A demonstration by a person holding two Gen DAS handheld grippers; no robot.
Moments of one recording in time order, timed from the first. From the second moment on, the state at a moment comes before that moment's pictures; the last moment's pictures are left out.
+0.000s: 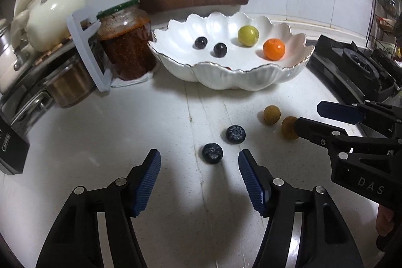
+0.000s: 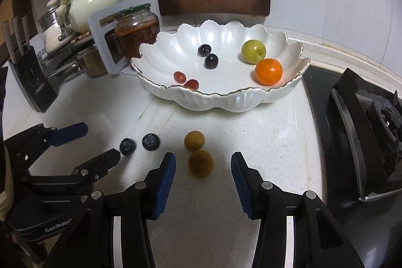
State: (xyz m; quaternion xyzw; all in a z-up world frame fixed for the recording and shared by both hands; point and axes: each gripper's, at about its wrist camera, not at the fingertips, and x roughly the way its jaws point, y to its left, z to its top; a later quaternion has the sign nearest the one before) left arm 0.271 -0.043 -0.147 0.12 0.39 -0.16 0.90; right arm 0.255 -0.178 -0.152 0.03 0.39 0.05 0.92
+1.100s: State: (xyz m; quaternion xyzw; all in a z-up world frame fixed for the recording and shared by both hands) left arm 0.298 -0.055 -0.172 0.09 0.44 -0.18 0.88; right arm 0.276 -0.177 -0.174 0.05 0.42 0.06 0.90
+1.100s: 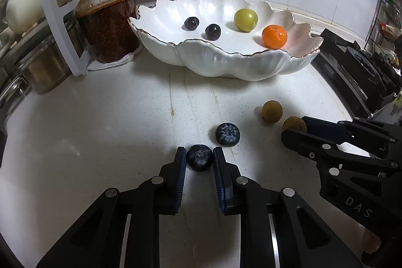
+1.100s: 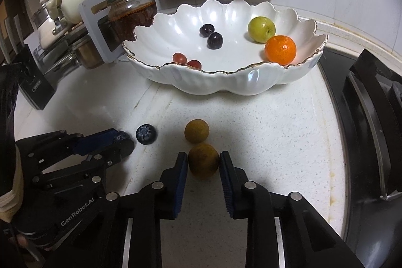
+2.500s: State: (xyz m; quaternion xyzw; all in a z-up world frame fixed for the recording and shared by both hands) left arm 0.247 -0.068 -0.058 0.05 0.33 -0.17 0.93; right arm 0.218 -0.203 -0.067 0.04 0.29 0.07 0.95
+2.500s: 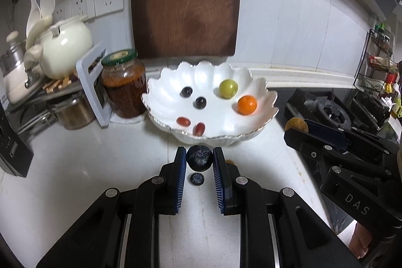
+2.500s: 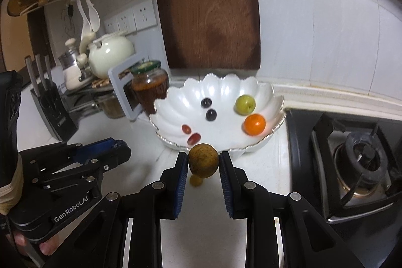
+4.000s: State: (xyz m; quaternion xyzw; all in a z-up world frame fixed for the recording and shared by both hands) left arm 0.331 -0.084 0.000 0.05 0.28 -0.15 0.95; right arm 0.297 -0.225 -0.010 0.03 0.24 0.03 0.97
